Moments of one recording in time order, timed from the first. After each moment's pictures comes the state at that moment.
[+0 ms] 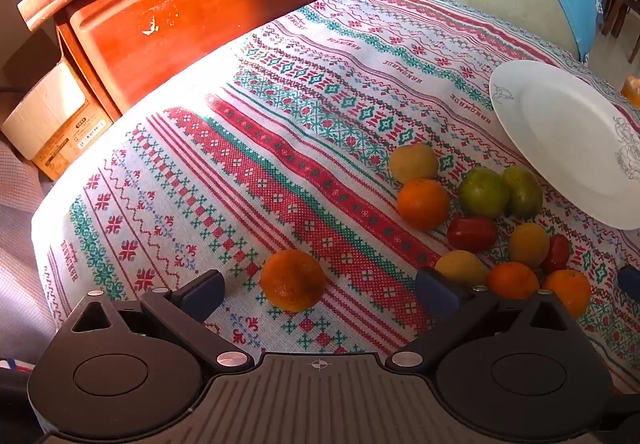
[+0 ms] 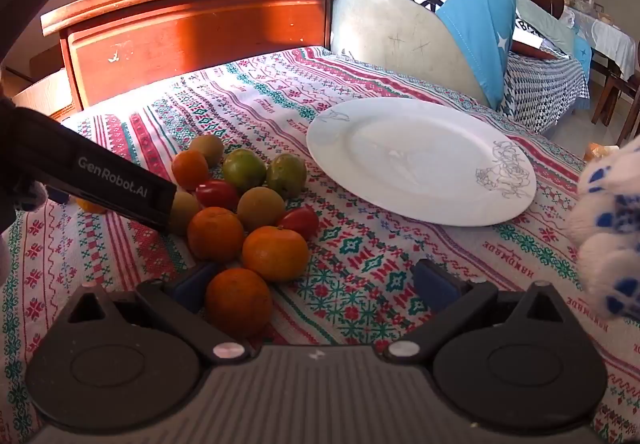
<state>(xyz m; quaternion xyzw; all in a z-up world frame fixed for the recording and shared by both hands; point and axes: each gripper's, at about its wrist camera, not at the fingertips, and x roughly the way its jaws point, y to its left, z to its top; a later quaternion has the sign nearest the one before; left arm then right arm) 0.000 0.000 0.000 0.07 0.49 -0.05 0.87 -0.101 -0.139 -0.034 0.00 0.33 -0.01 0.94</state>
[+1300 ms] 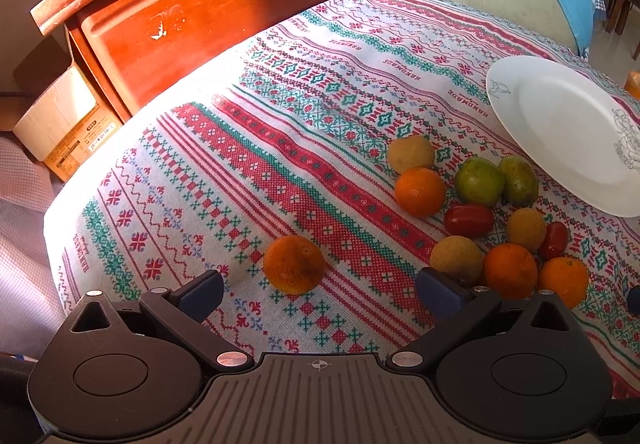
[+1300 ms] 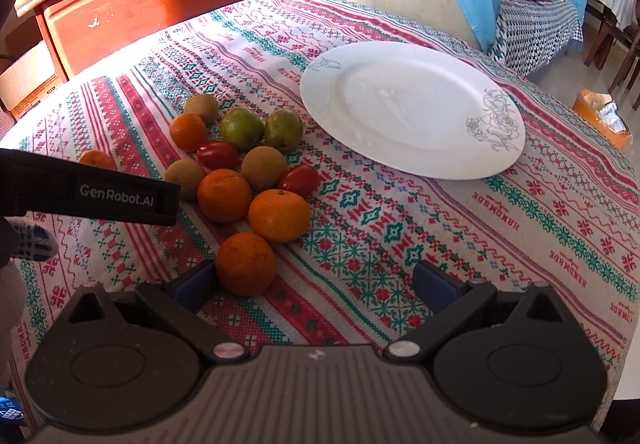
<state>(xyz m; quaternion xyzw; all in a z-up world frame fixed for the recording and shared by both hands) -0.010 -0.003 0.007 0.09 0.48 -0.04 0.87 -0.098 -0.136 -0.012 0.04 0.44 -0.03 0.90</state>
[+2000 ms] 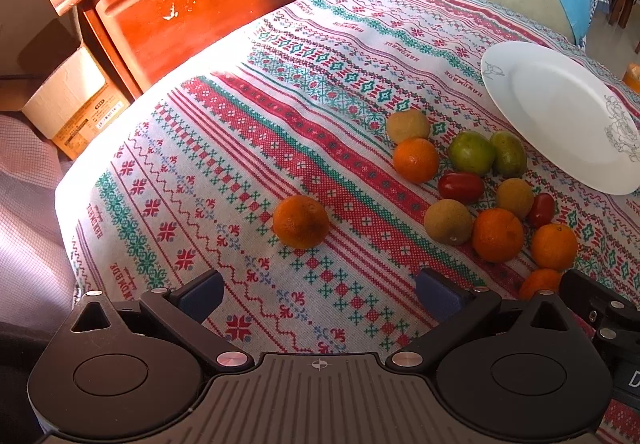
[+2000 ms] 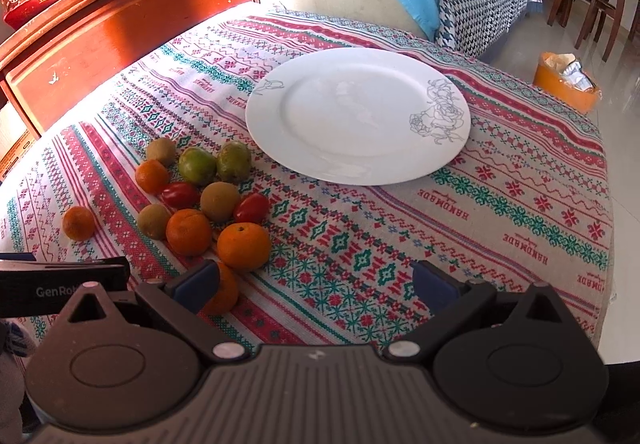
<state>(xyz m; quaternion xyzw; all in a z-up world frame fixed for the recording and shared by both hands) -0.031 0.001 0.014 0.08 0.50 -0.03 0.86 -0.099 -0.163 0.005 0.09 0.44 -0.09 0.89</state>
